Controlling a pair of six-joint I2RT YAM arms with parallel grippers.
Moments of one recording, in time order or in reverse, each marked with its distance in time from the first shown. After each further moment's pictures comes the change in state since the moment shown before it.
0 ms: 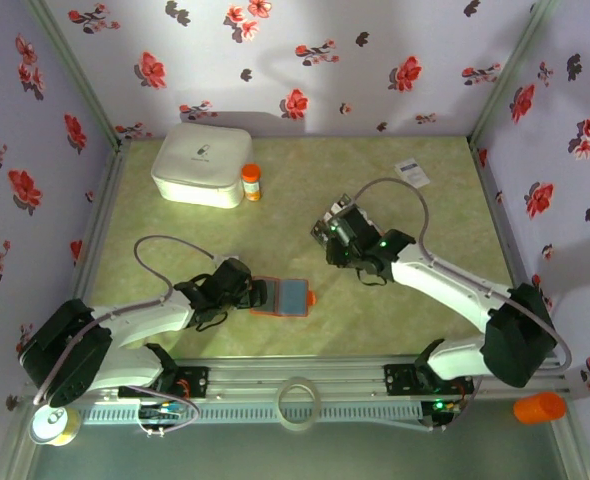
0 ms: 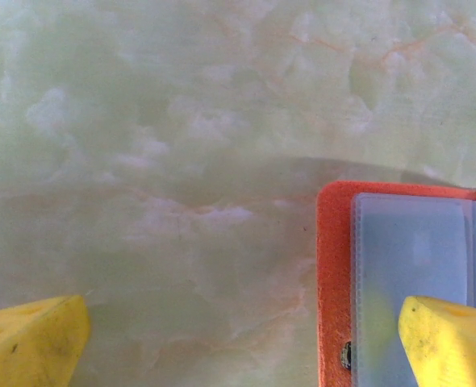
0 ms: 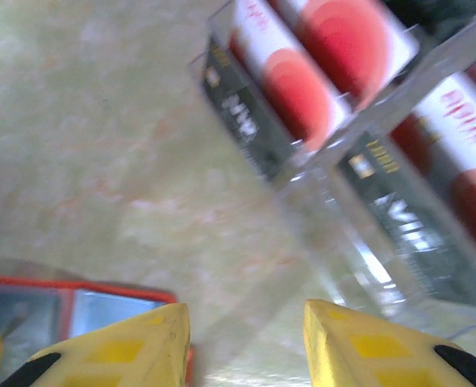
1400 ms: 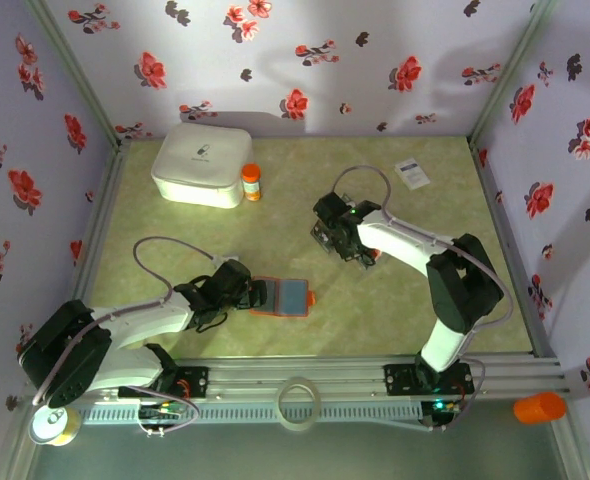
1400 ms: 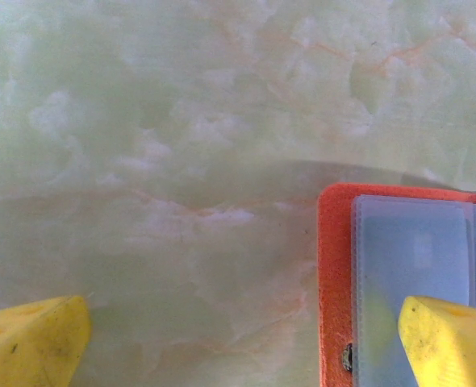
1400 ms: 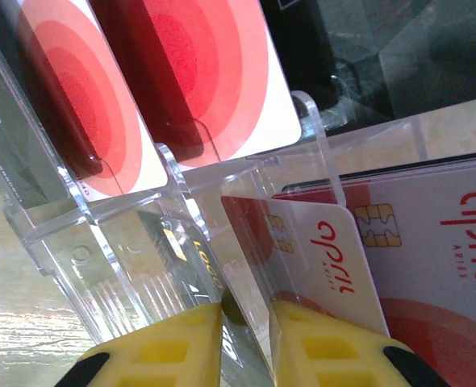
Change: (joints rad) left arm -0.005 -0.005 -0.015 0.023 -0.014 -0.005; right arm -0.078 0.375 0.238 -0.239 0.230 -0.318
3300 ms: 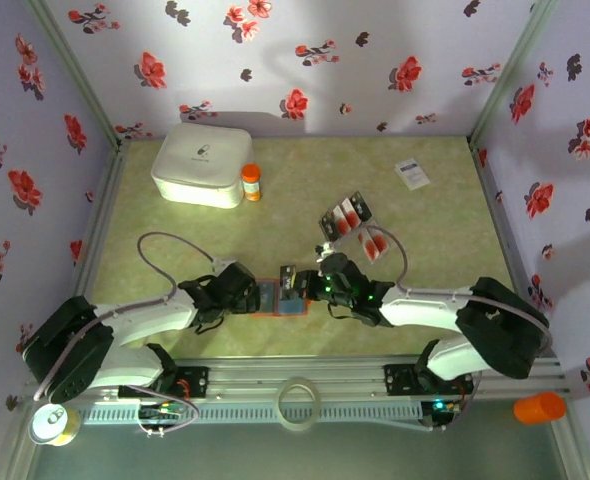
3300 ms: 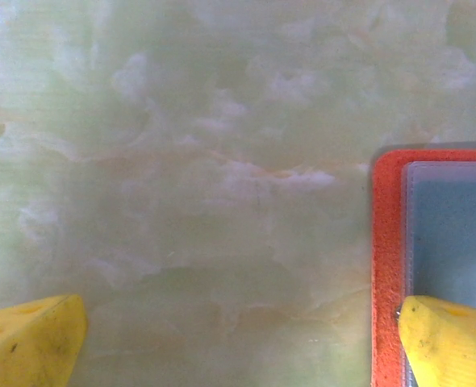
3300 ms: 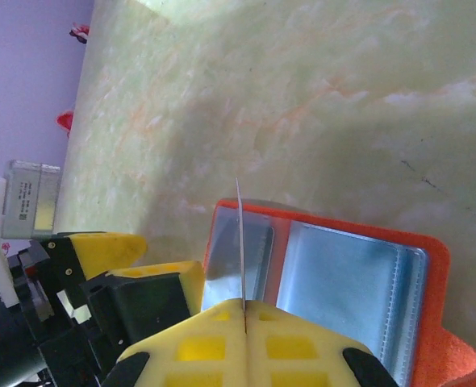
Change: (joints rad) left arm -0.035 0.027 0.047 -0.171 -0.090 0.010; right arm 0.305 -0.320 -0.707 1.218 -0.476 0.668
